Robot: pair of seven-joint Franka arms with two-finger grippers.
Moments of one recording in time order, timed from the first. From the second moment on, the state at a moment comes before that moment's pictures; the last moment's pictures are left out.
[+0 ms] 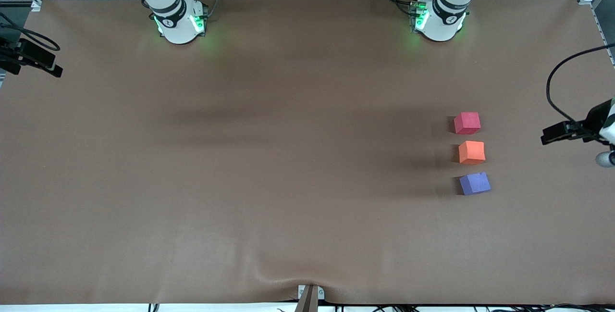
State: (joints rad) left arm 0.09 0.21 -0.01 -1.51 0.02 1.68 0.02; right arm -0.07 -0.04 0.00 -1.50 0.04 1.40 0.04
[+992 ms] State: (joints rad) left arm 0.09 0.07 -0.03 -1.49 0.01 1.54 0.02; right arm -0.07 -0.04 0.00 -1.50 0.04 1.41 0.04
